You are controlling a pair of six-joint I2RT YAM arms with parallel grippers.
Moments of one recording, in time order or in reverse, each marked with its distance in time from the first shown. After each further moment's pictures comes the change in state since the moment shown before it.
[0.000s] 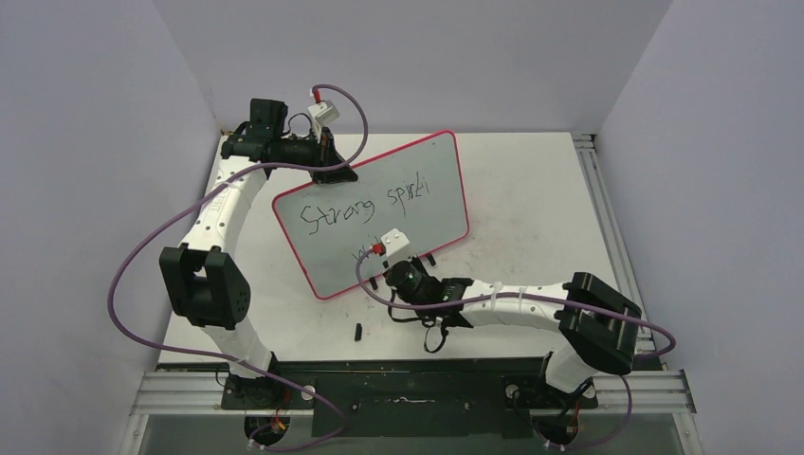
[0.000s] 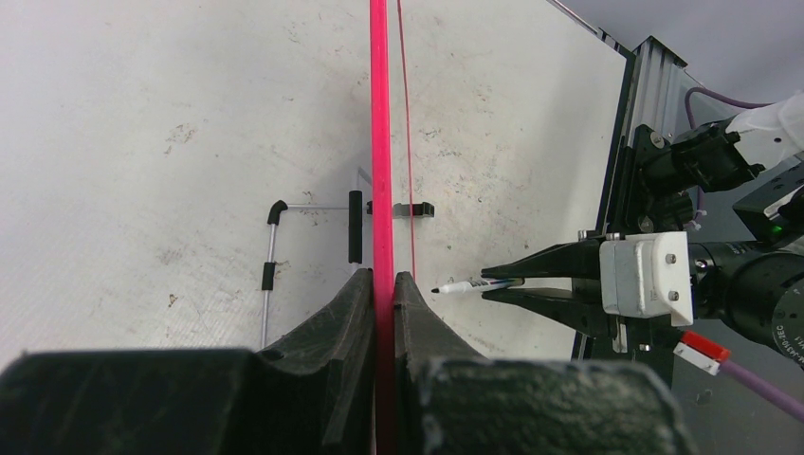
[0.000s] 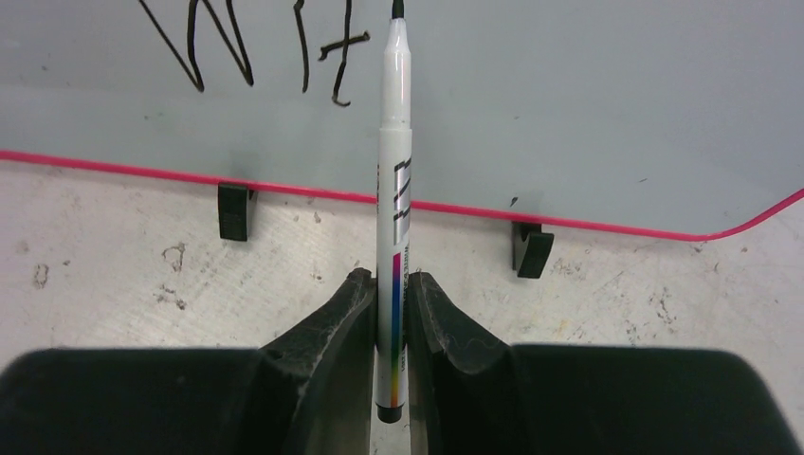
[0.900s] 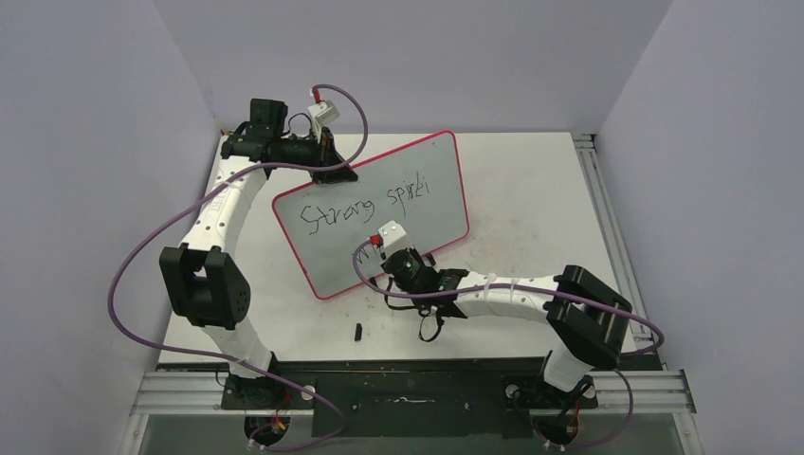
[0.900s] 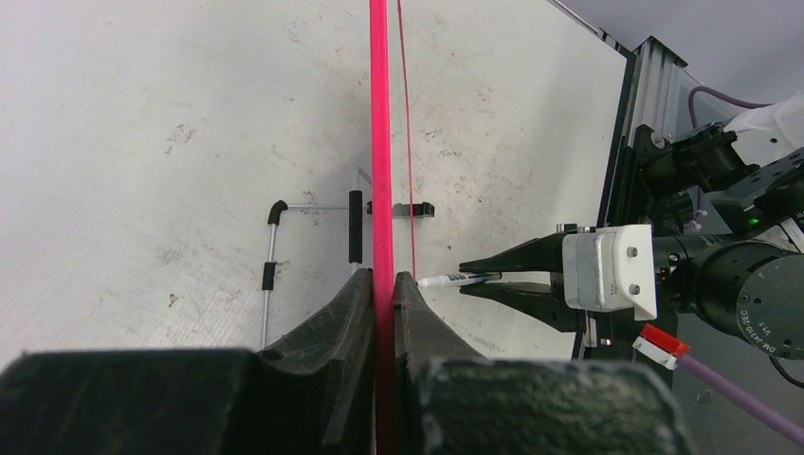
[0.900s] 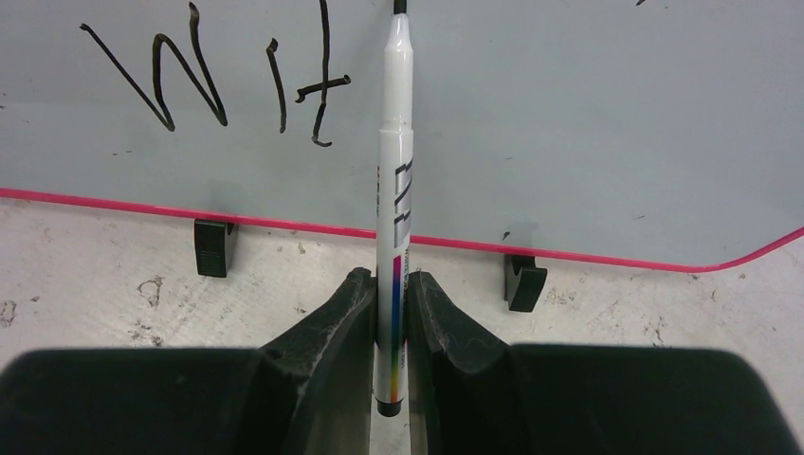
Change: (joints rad) left arm 0.000 0.000 0.000 0.000 0.000 0.000; right arm -0.060 0.055 0.060 0.021 -0.042 -0.056
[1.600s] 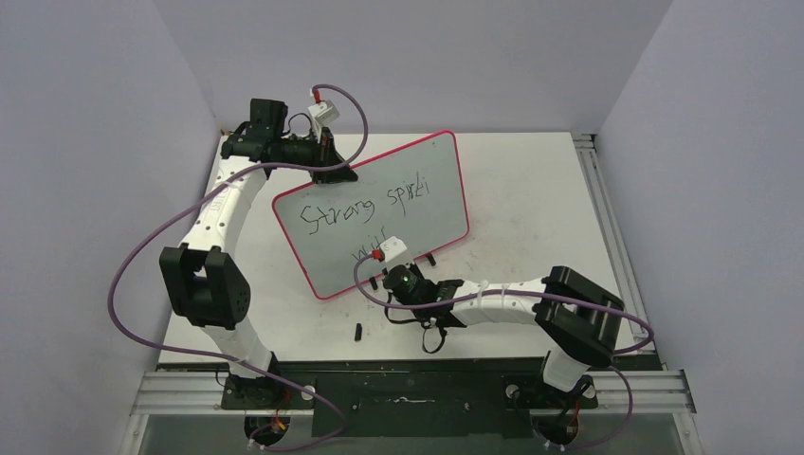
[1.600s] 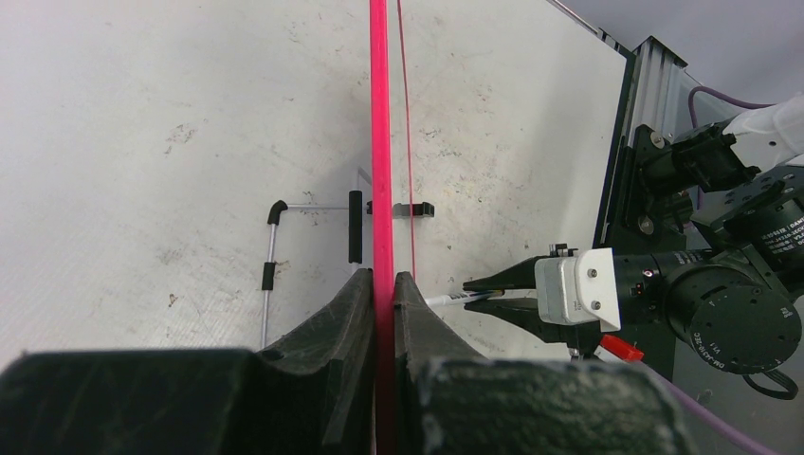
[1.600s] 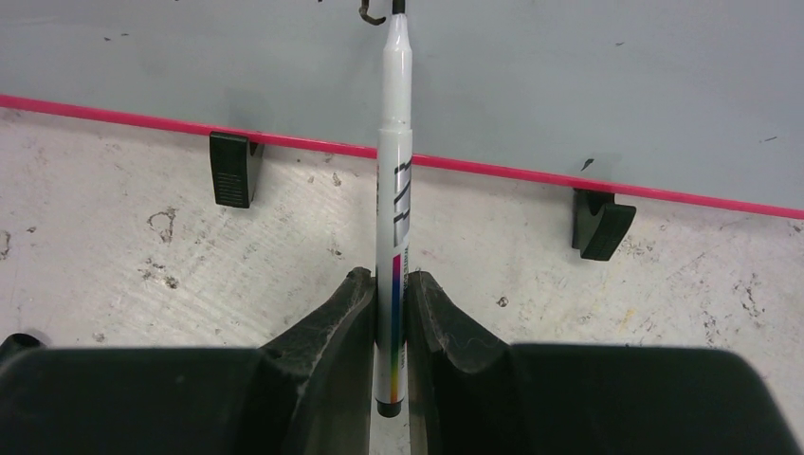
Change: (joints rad) left arm 0.000 0.000 0.000 0.000 0.000 0.000; right arm 0.038 0.032 -0.069 0.009 -0.031 0.104
